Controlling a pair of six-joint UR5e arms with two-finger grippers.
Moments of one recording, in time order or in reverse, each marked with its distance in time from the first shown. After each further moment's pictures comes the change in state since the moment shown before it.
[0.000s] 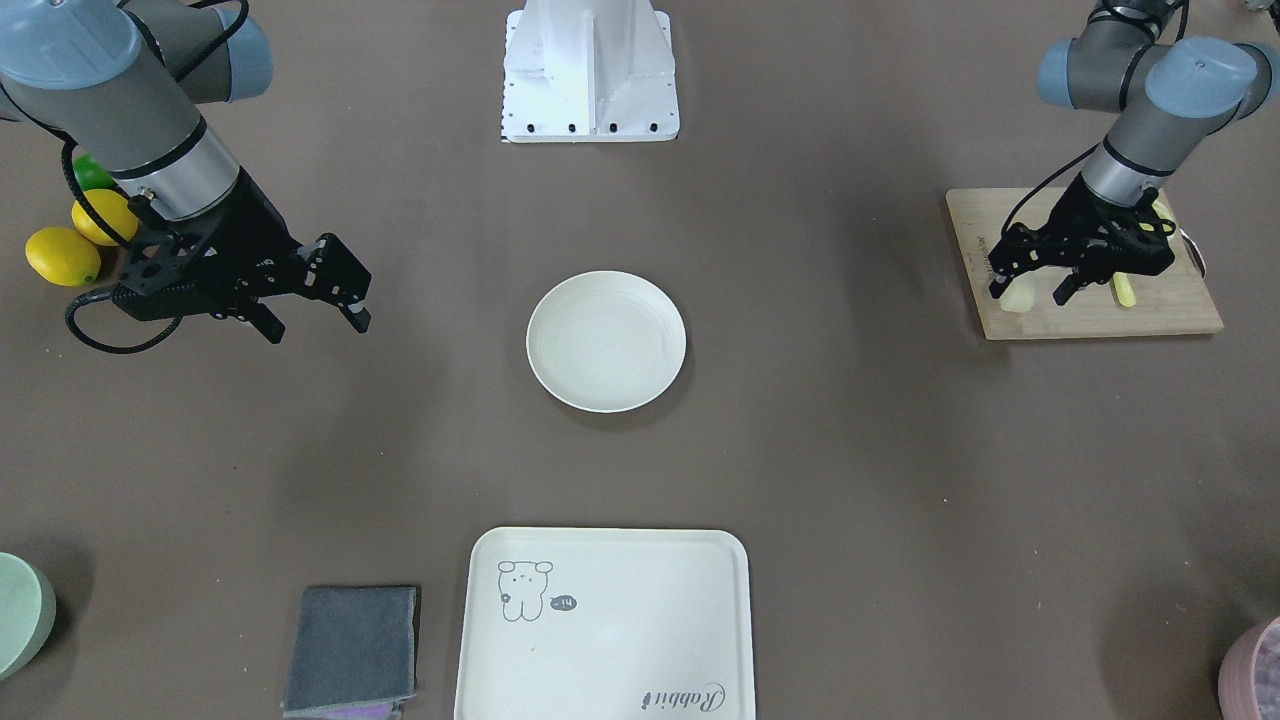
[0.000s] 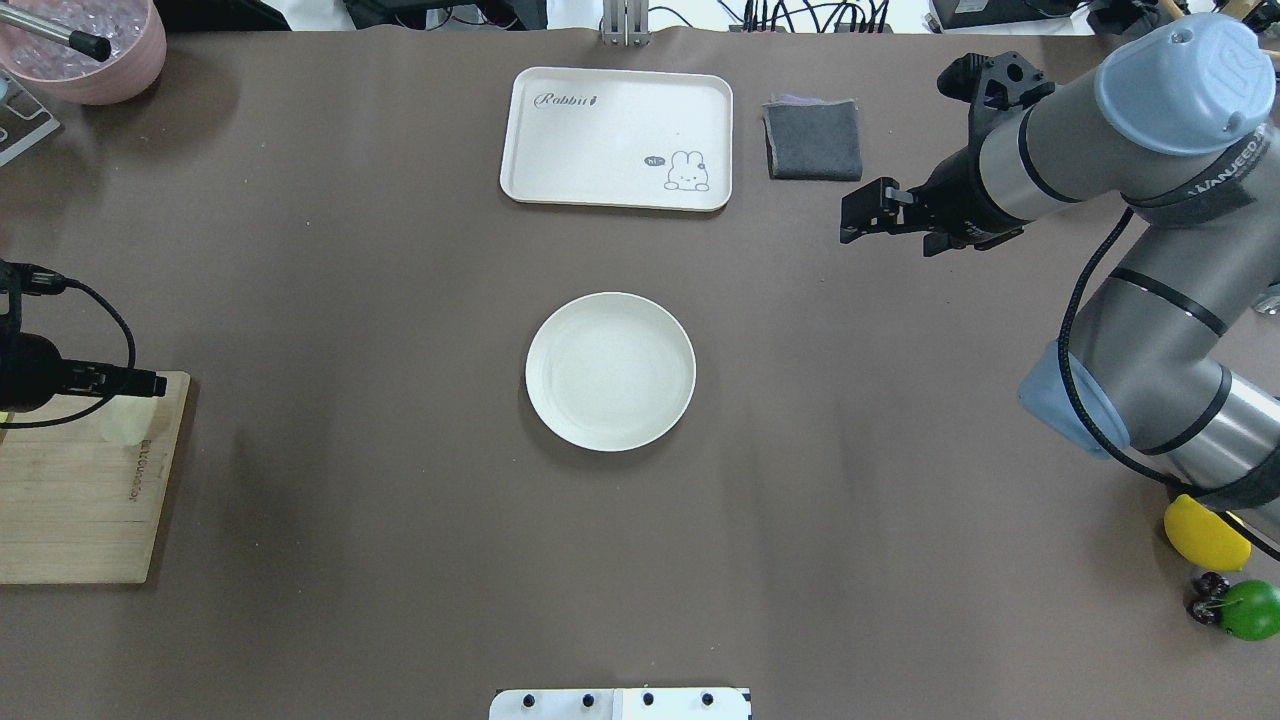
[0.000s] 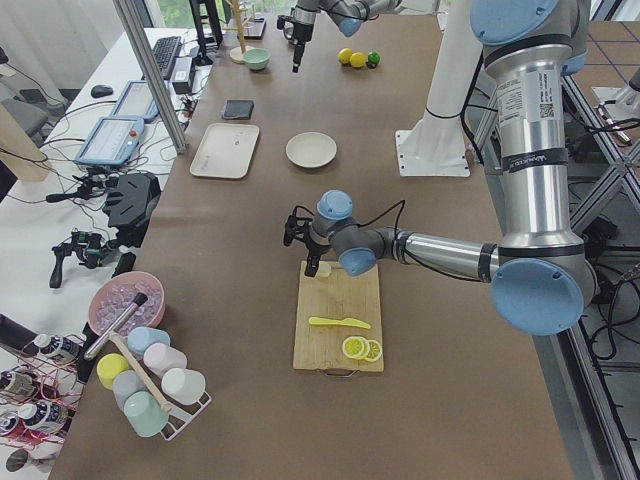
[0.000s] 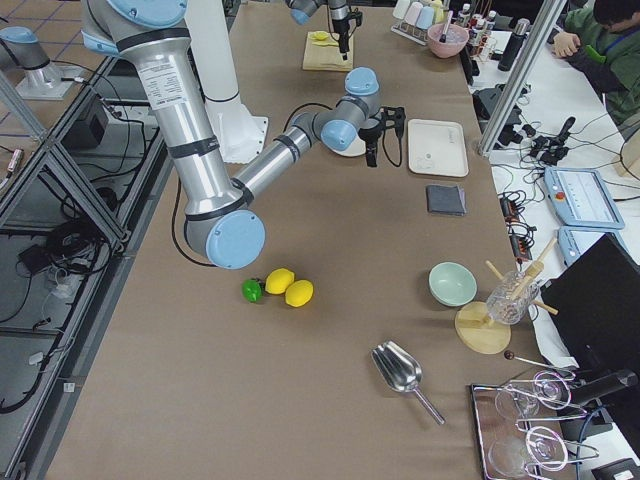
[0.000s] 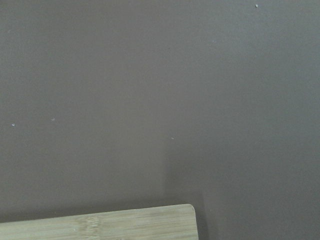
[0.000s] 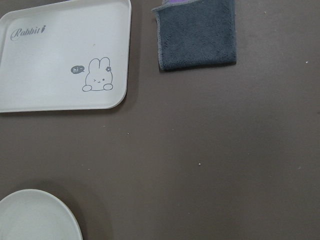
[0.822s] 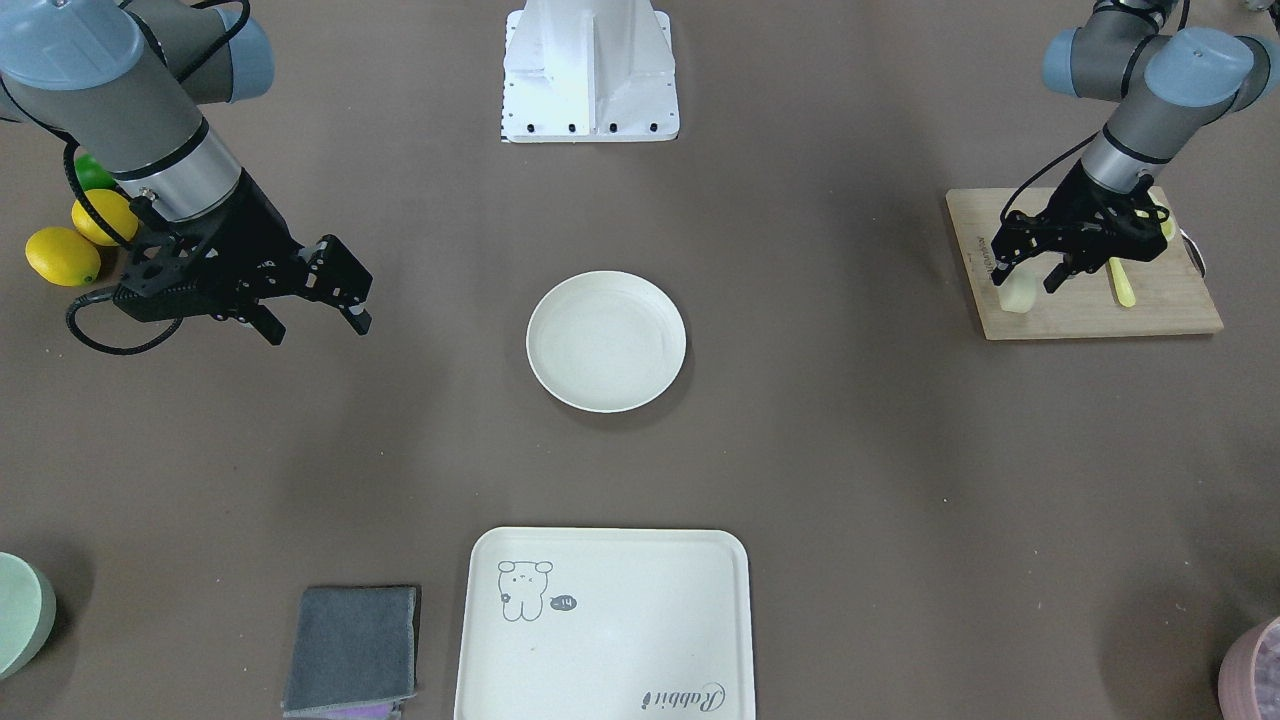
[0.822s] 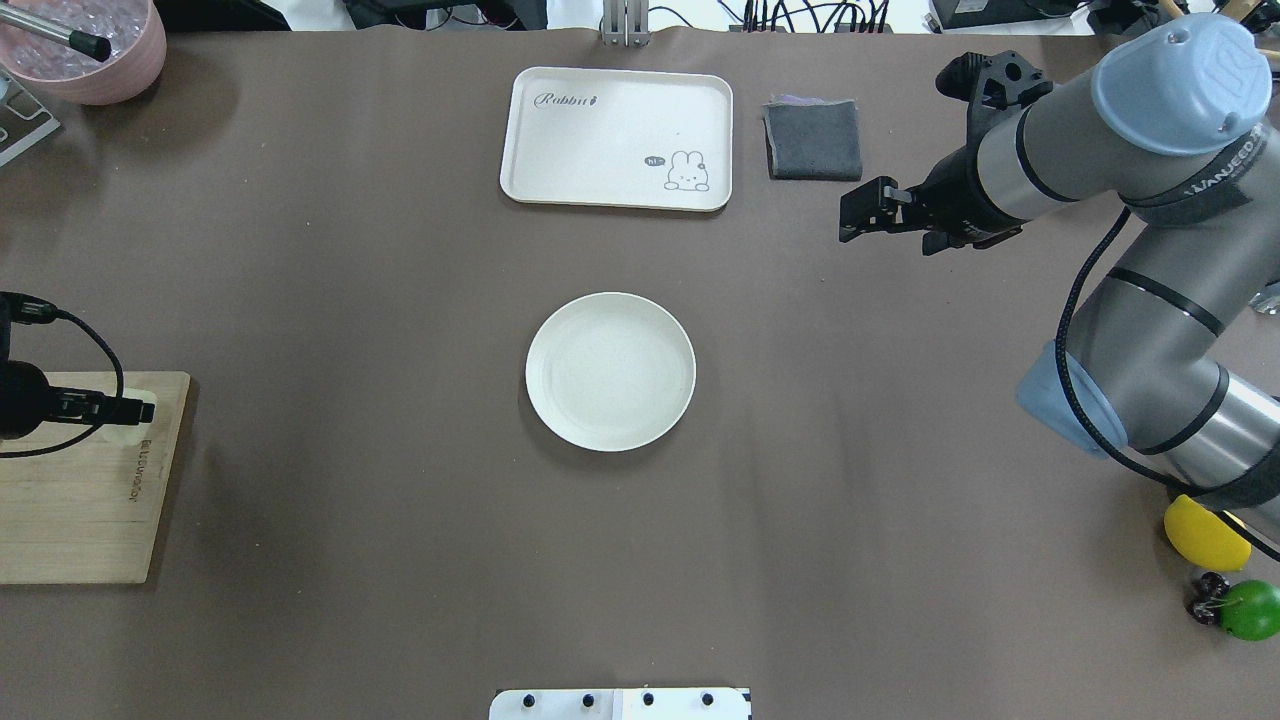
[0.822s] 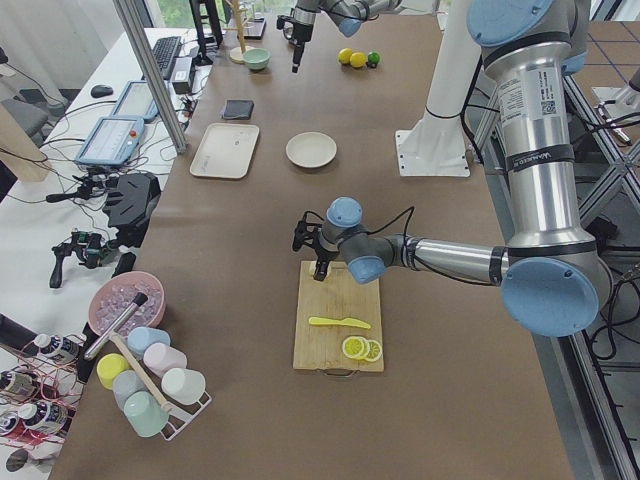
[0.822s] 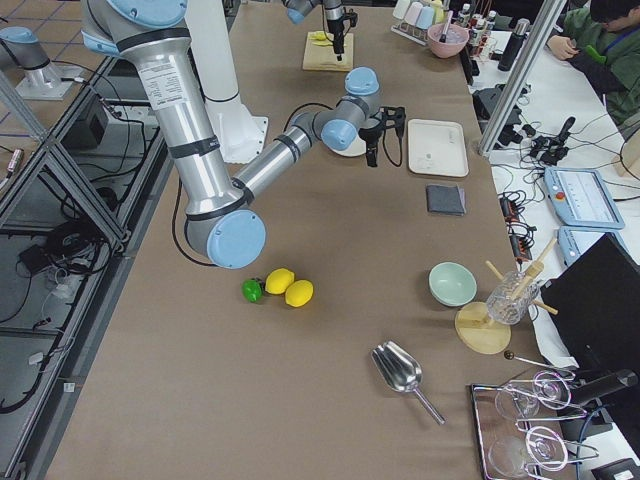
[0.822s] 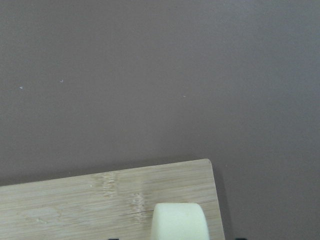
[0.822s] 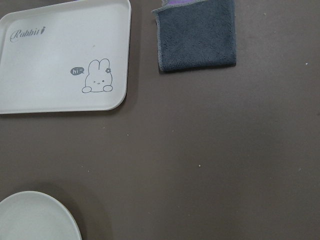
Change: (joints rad) left arm 0.031 0.036 -0.002 -0.047 0.004 0.007; right arm -0.001 0.003 -0.003 -0.001 -0.005 0.000
